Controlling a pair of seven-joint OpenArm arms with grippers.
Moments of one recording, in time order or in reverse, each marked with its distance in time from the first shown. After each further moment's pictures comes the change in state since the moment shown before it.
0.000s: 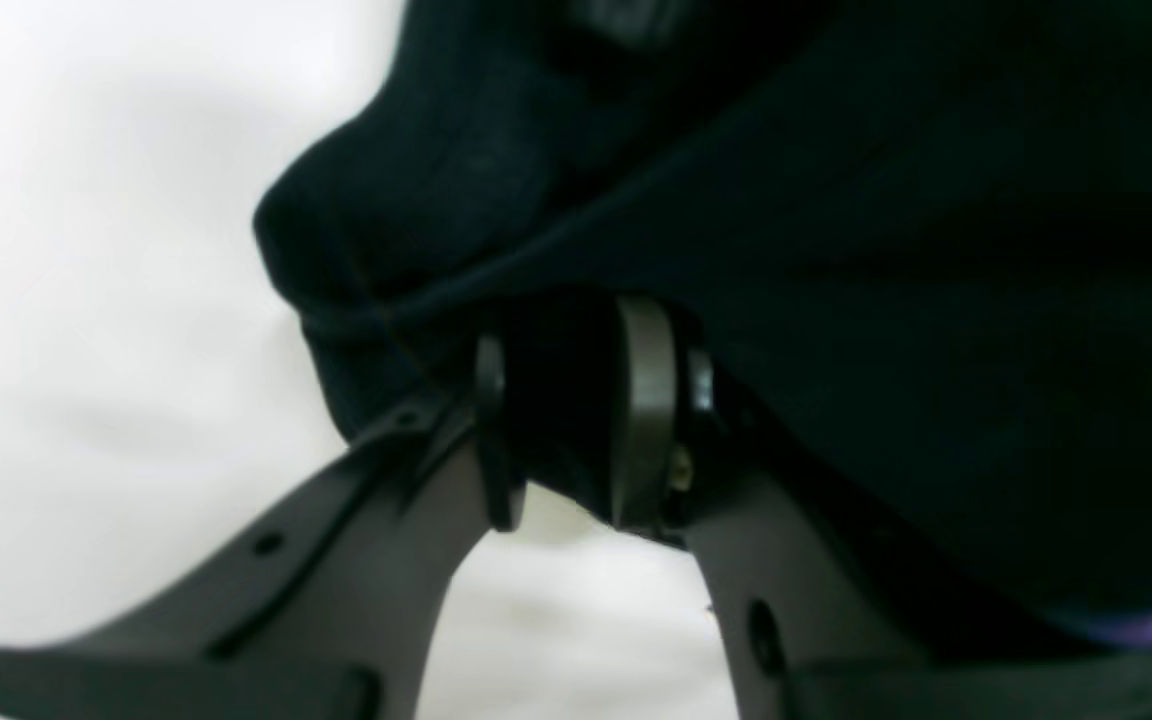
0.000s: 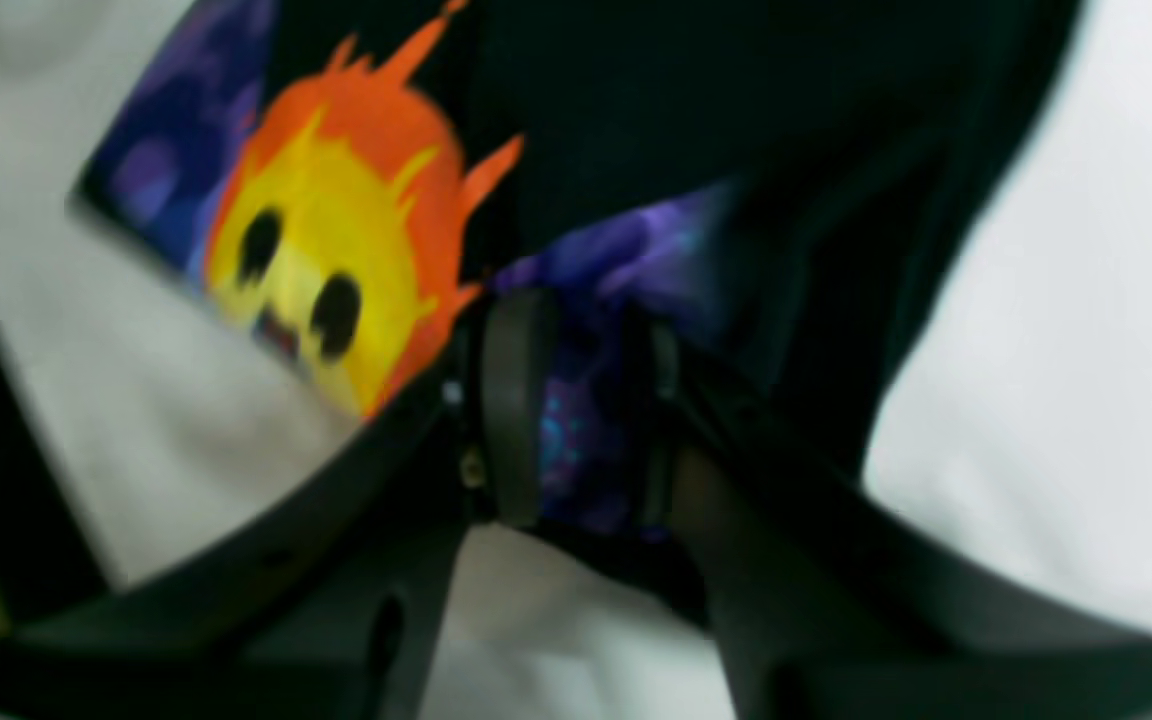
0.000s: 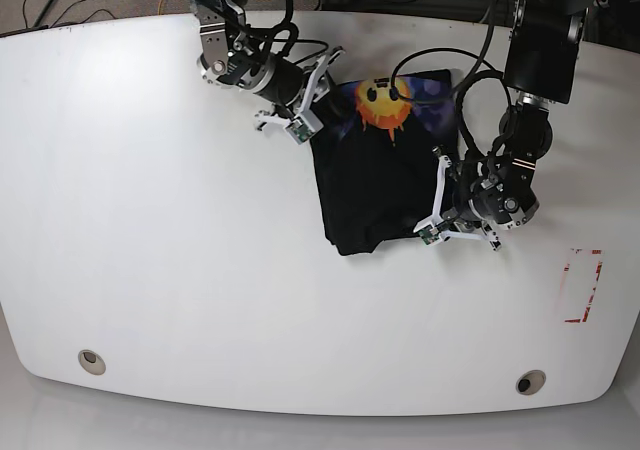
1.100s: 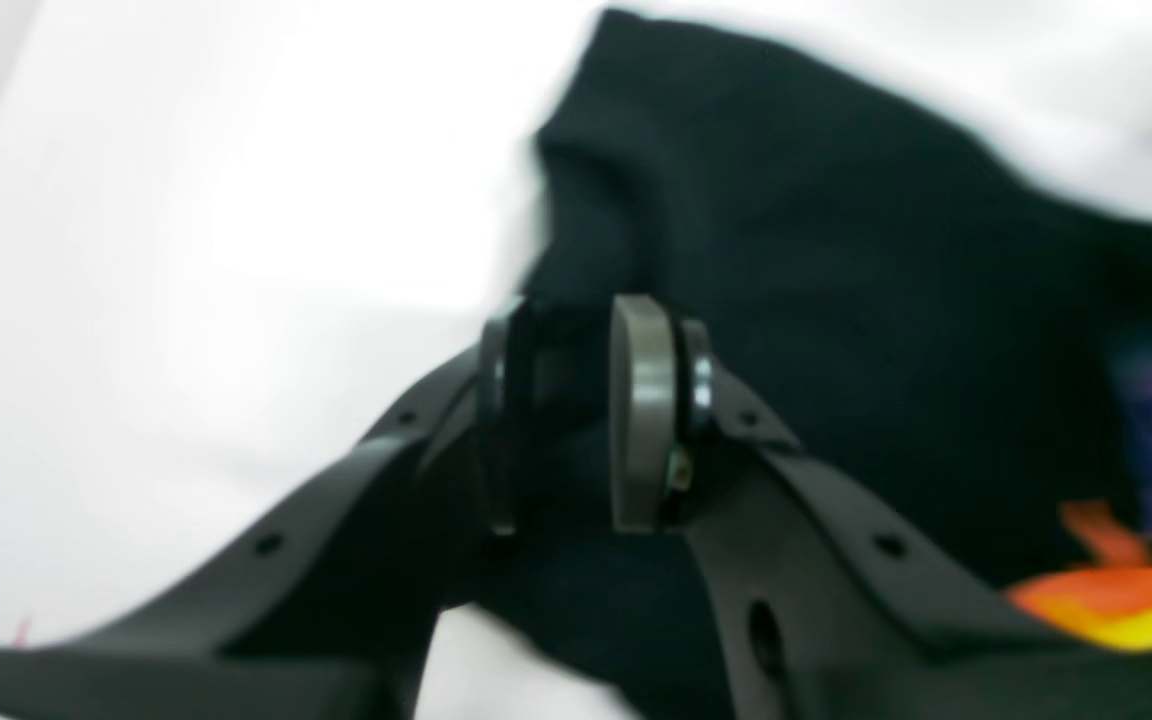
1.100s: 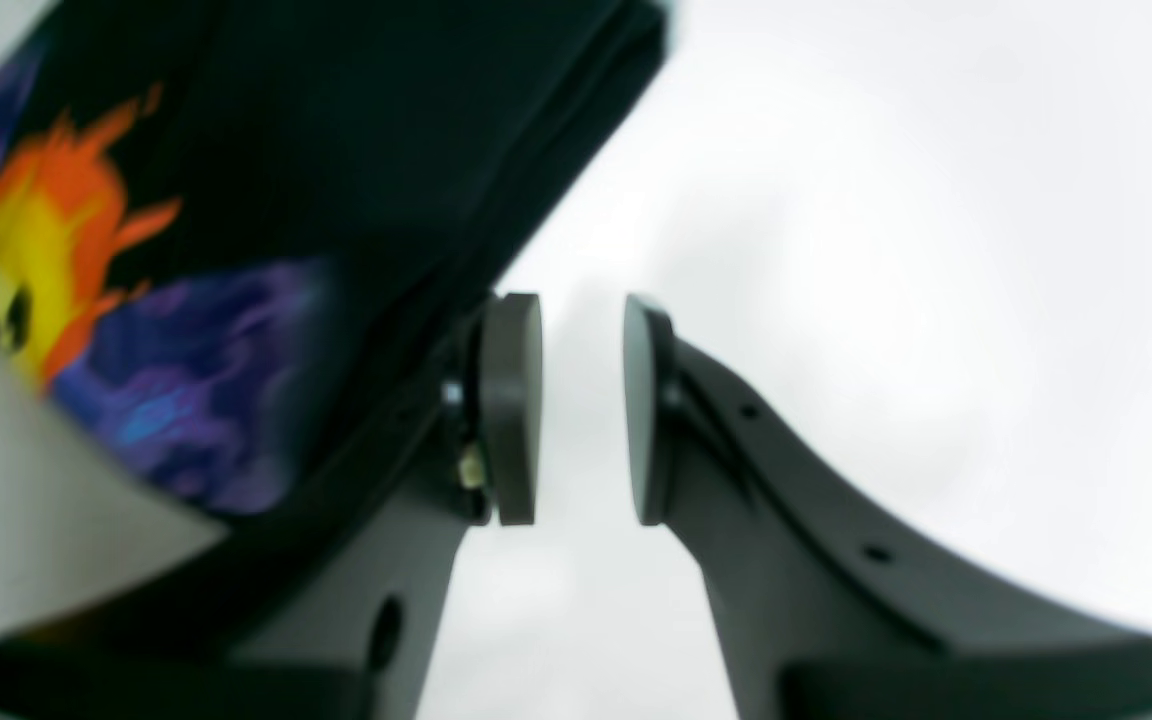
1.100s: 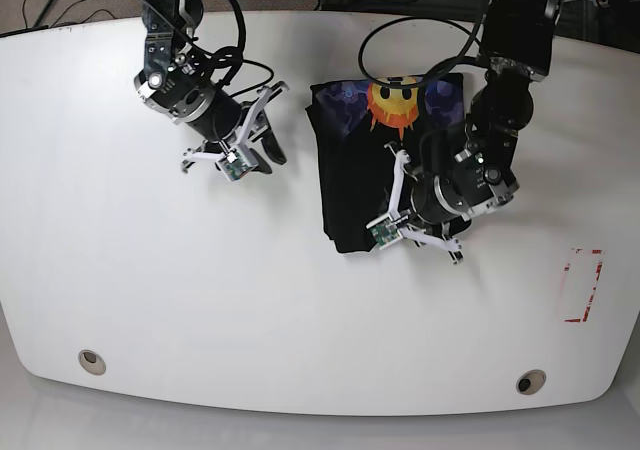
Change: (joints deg) left arm 6.9 6.7 -0.3 22.0 0.2 0.0 -0.1; right arm 2.3 5.2 13.2 14.4 0.2 0.5 -5.4
